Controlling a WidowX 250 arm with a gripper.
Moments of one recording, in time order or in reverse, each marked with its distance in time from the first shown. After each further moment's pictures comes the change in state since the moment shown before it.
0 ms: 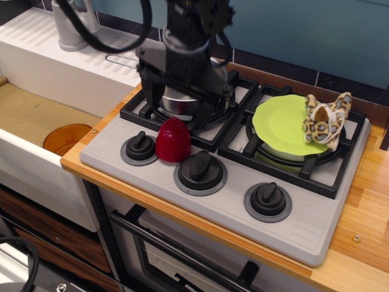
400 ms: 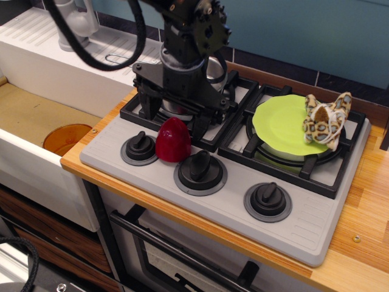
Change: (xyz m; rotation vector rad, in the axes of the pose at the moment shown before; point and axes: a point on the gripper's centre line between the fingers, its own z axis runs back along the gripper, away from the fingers) arm -0.008 0.001 -0.010 0.007 -0.012 0.037
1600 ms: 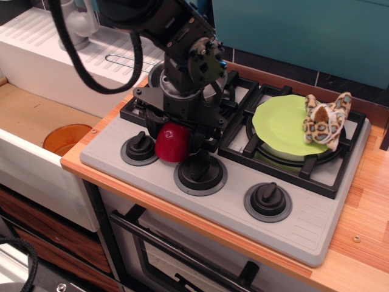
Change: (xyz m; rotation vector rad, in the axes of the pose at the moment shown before) arm -0.007 -0.008 -0.028 0.003 -0.013 0.053
